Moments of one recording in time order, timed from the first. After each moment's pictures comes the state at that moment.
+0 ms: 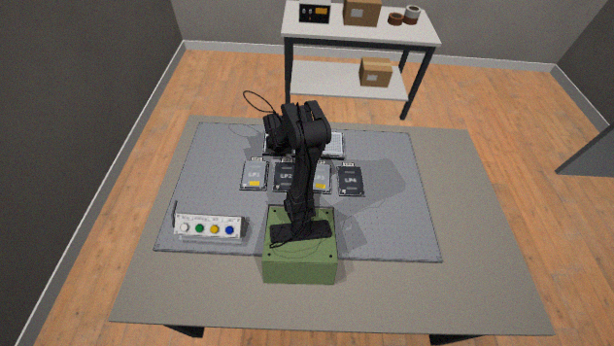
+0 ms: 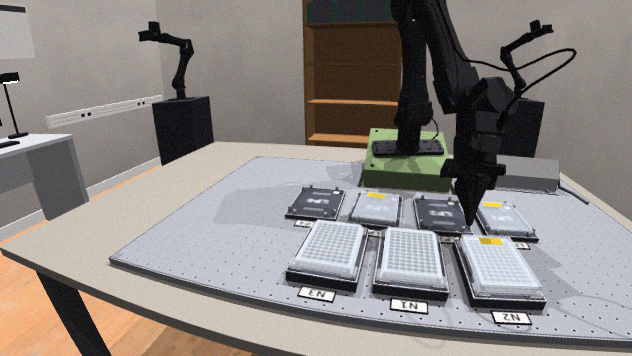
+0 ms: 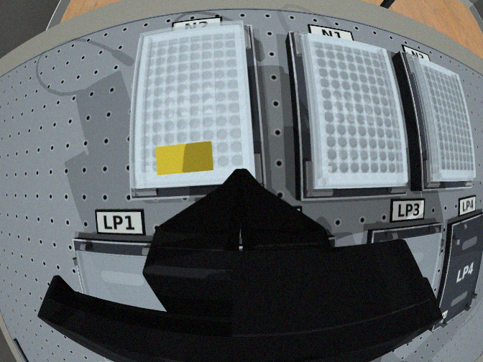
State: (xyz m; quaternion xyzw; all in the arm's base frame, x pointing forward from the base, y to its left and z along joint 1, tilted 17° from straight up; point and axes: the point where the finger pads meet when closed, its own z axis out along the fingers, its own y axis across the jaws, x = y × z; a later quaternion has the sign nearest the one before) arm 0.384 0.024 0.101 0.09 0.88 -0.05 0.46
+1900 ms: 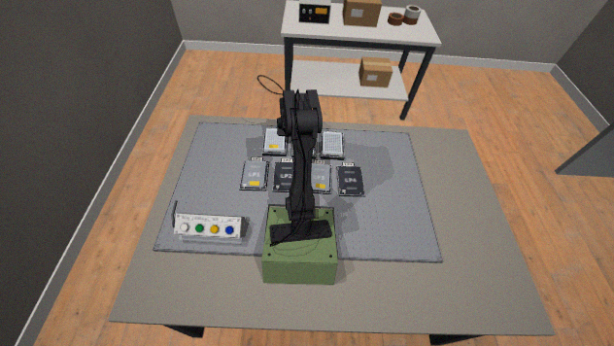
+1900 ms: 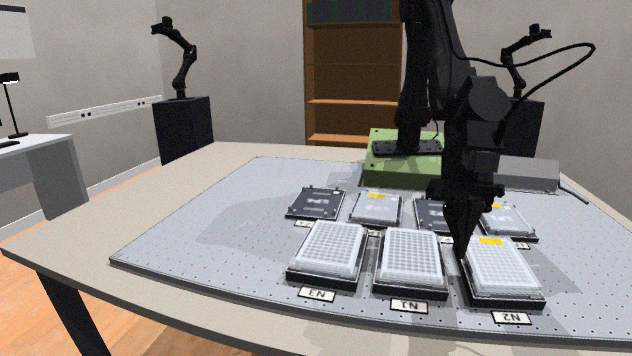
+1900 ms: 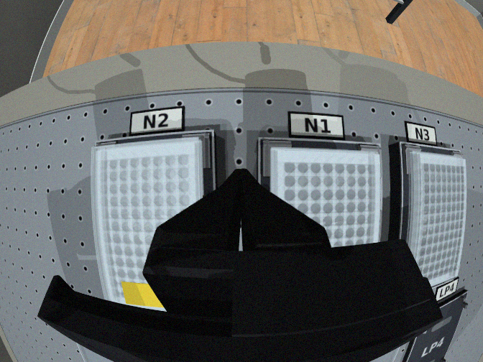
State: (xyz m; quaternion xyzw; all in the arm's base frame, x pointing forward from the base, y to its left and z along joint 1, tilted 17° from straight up) arm 0.470 -0.026 0.129 0.09 0.88 -0.04 0.47
